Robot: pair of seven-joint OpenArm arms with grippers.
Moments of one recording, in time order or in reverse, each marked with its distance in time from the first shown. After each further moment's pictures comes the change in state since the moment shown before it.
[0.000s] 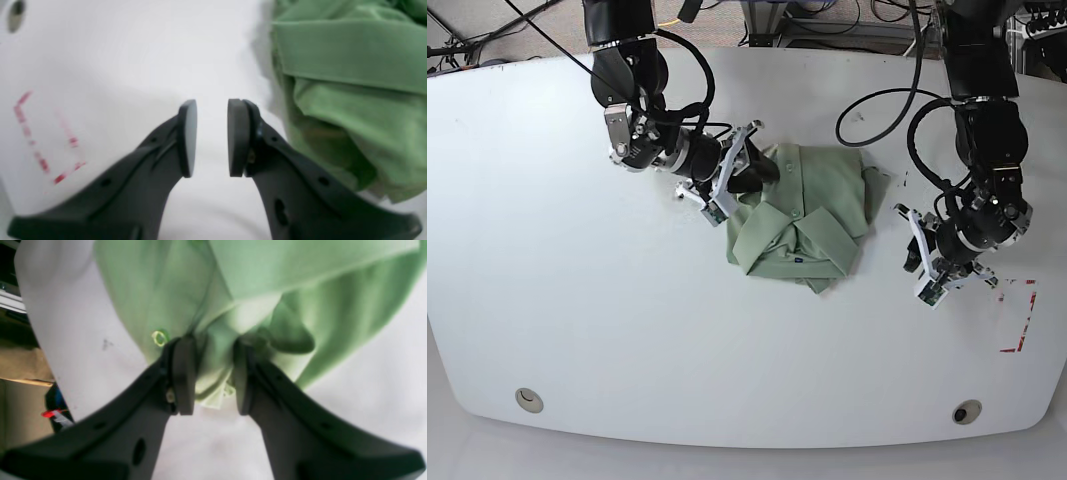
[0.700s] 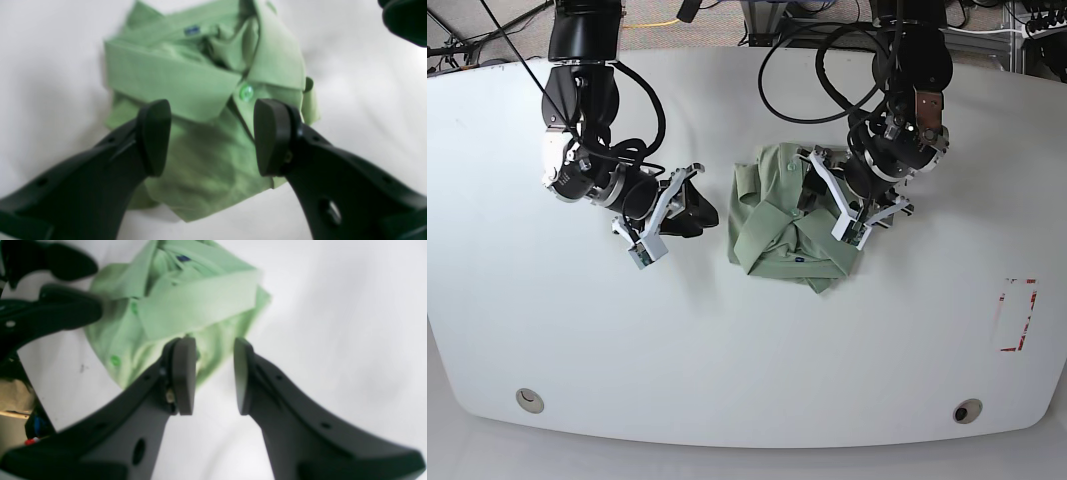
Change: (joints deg) left arm 16.5 15.0 9.2 12.4 -0.5 18.7 -1.0; right arm 4.8 4.7 12.6 3.4 10.1 0.7 -9.7
